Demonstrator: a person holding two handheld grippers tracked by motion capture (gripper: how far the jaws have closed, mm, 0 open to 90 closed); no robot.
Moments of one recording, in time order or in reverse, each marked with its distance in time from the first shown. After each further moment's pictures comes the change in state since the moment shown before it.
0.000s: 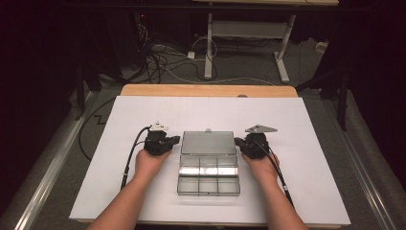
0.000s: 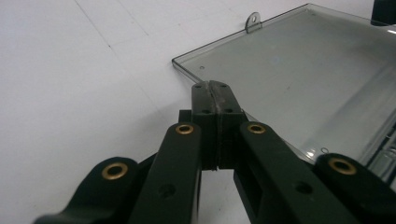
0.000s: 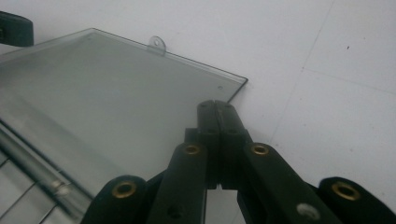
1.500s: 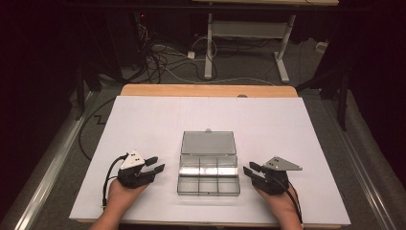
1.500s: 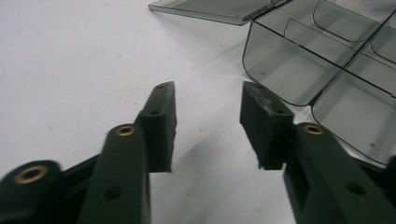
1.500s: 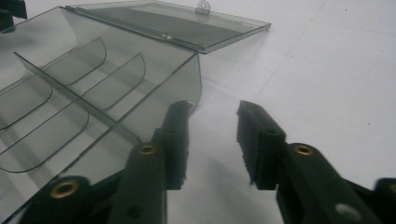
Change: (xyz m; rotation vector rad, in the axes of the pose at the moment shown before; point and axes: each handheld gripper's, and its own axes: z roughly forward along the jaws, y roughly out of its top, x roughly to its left) left arm -0.020 -0.080 -0.076 -0.059 0.002 0.155; right arm 0.015 -0.076 -0.075 -0.088 0.066 -0.041
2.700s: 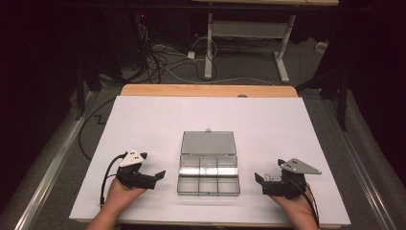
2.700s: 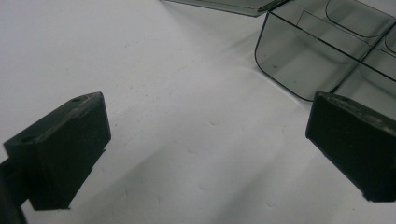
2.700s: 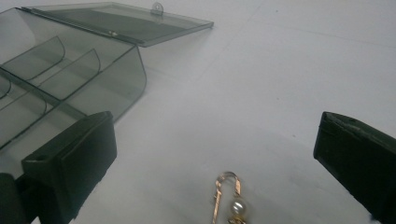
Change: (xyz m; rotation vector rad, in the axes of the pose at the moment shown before) left arm 0.006 -0.001 0.002 0.021 0.007 -0.025; right arm -0.023 -0.007 -0.034 -0.012 -0.117 0.005
